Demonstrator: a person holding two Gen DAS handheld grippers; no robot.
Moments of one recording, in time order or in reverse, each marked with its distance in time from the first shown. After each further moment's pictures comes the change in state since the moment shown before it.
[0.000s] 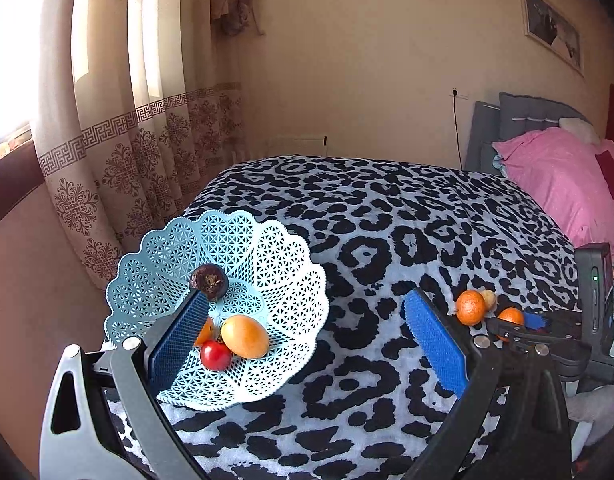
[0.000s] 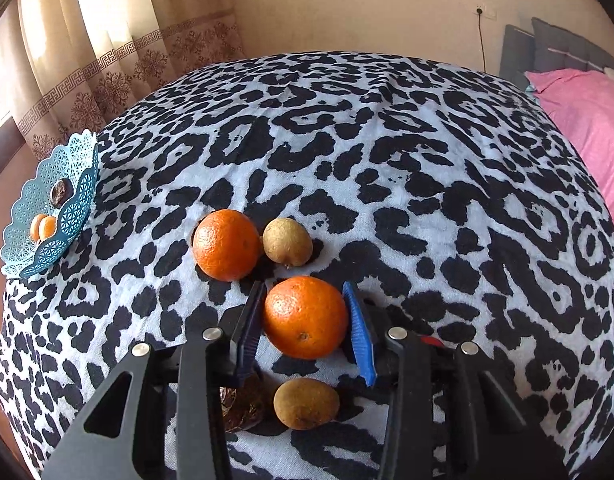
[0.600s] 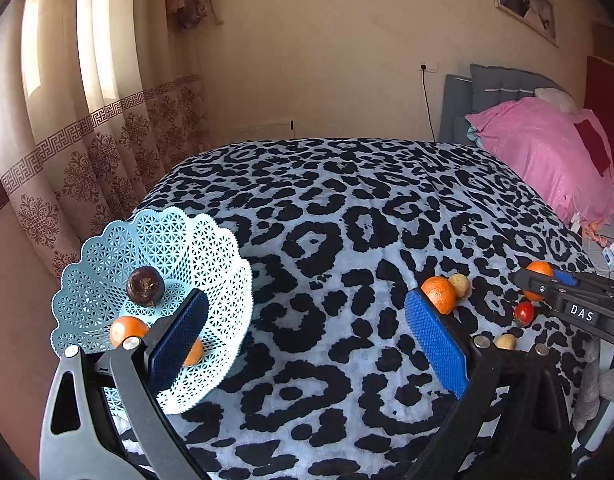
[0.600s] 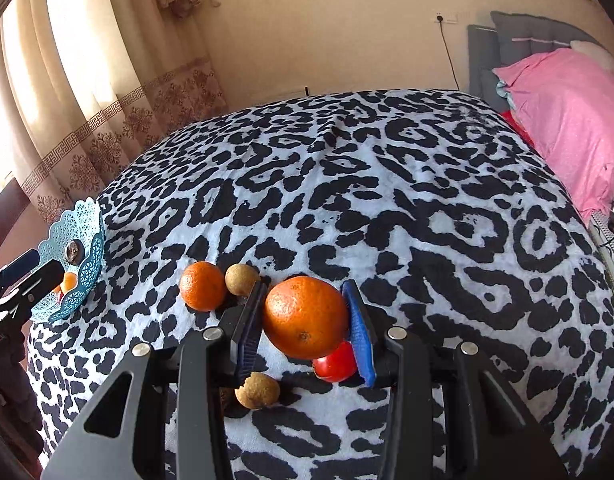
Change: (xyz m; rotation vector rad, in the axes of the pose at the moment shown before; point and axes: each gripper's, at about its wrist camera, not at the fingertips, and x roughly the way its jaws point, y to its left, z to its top) left arm 0.031 -0.054 -0.001 0.095 0.060 -0.088; right arm -0.051 -0.049 0.004 0.142 -0.127 0.016
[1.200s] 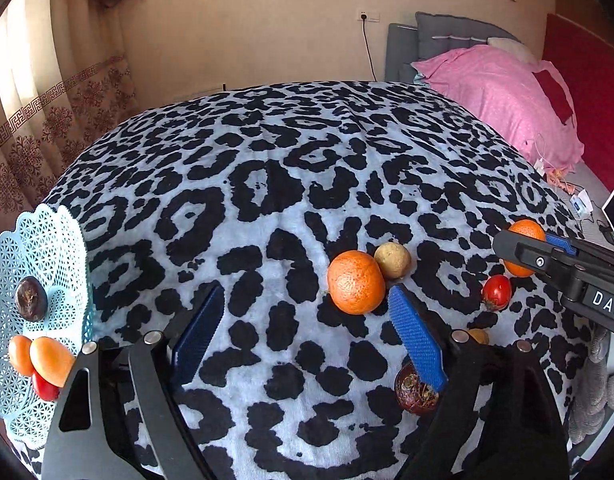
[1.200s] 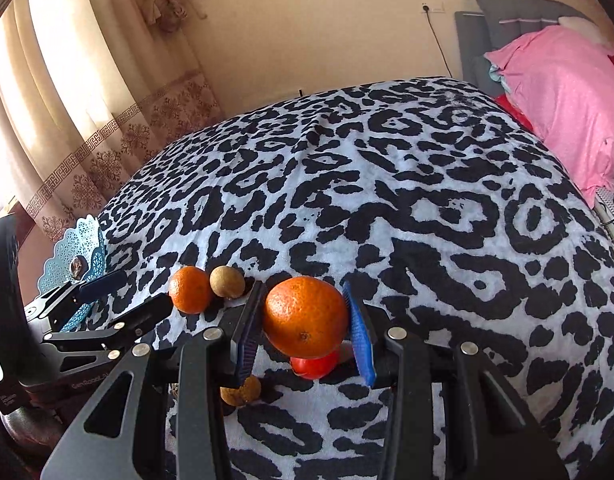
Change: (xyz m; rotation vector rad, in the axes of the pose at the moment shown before) left arm 0.073 -0.079 -0.007 0.123 0.158 -0.175; right arm 0.001 -0.022 -0.005 0.074 -0.009 0.038
